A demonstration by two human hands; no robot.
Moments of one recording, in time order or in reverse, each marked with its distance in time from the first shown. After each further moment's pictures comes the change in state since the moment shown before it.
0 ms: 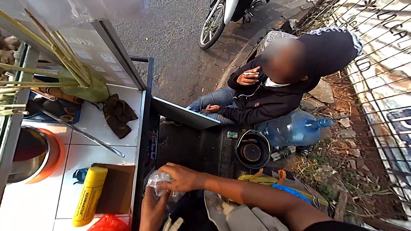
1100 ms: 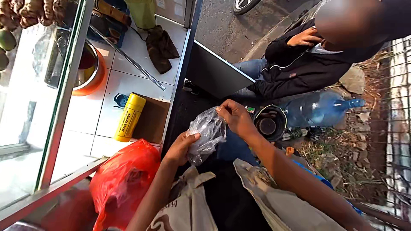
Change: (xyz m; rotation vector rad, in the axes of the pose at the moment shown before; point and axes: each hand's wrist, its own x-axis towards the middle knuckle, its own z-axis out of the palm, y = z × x) left_hand -0.036 -0.036 -0.081 -0.832 -0.581 -0.239; right_hand -0.042 -0.019 0.072 -0.082 0.712 0.102
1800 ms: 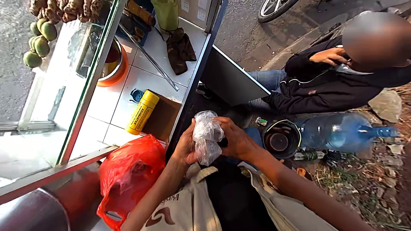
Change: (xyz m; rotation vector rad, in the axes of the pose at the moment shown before) left_hand 0.014 0.010 0.022 -0.631 -0.060 -0.010; right_hand -0.014 -0.002 0.009 -0.304 -0.282 -0.664
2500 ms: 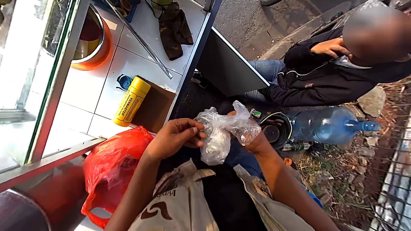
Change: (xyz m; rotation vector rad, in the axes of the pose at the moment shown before) left_hand -0.029 0.043 0.011 1.064 0.034 0.066; right_hand -0.026 0.008 -0.011 0.958 0.257 0.583
